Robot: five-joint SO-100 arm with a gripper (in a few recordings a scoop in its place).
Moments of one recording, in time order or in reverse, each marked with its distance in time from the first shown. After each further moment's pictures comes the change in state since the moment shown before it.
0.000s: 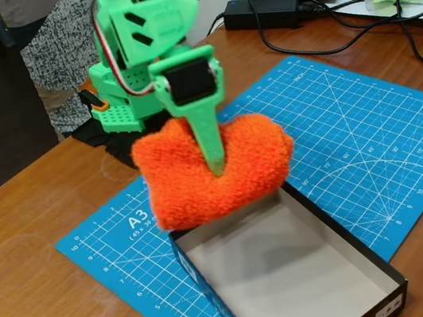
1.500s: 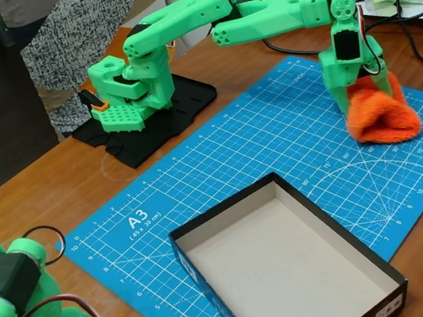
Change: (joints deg) arm -51.0 -27.2 1.9 -1.1 -25.5
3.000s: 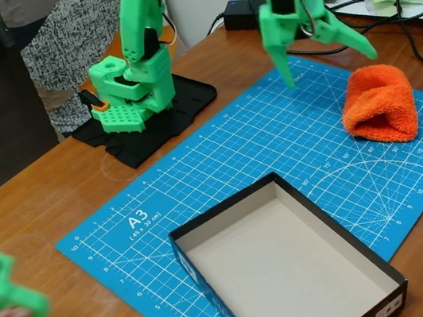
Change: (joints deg) arm 2.8 42.2 45.9 -0.1 5.0
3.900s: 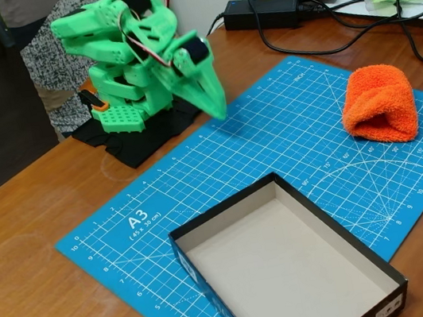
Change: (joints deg) arm 19.5 125.2 107.6 -30.8 0.7
